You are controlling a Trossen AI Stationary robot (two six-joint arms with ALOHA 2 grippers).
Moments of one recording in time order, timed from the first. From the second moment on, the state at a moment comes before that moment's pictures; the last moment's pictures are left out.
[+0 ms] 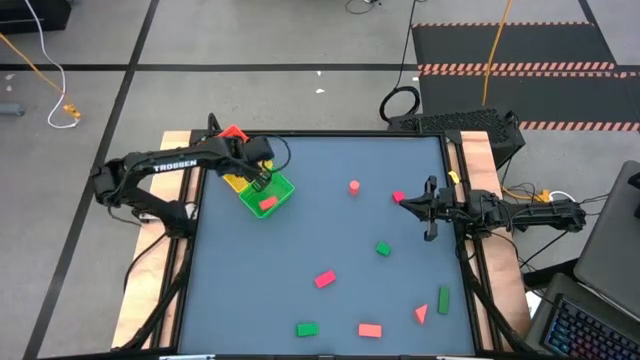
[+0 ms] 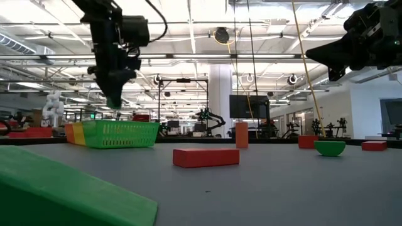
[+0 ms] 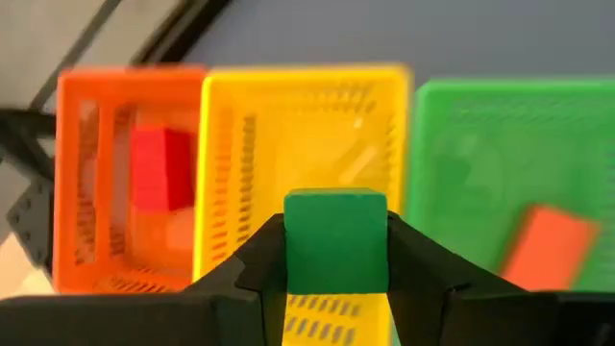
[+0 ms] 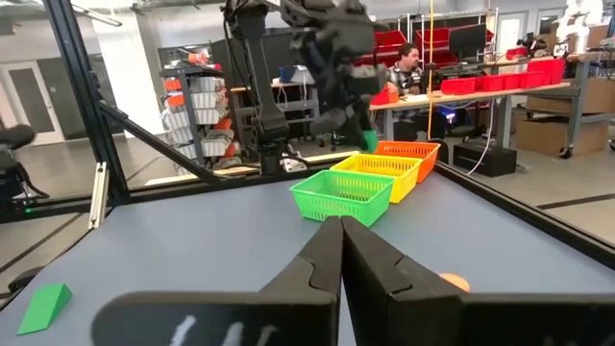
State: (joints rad) left arm 0.47 1.39 1.00 -0.94 -0.36 -0.28; right arm 0.03 0.10 0.01 0.13 0.16 0.11
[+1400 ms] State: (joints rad) left arm 0.29 1.39 0.95 -0.46 0.00 -0.27; right arm 0.03 0.10 0.01 0.13 0.18 0.12
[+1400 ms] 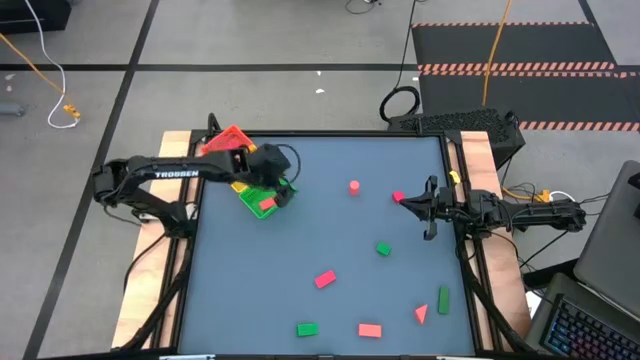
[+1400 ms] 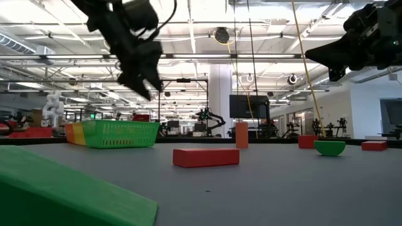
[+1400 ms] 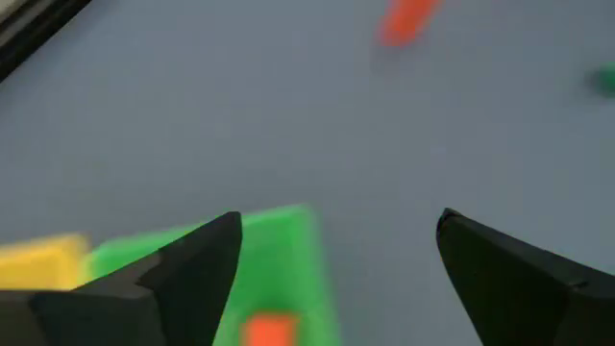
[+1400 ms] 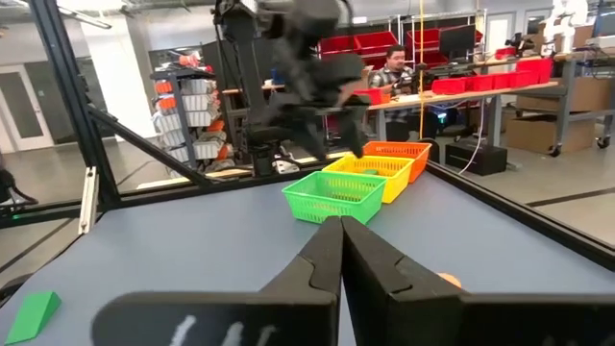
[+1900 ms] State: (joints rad) left arm -0.02 1.40 0.95 -0.06 -0.05 -0.22; right arm 0.03 0.15 0.02 0.28 0.22 0.08
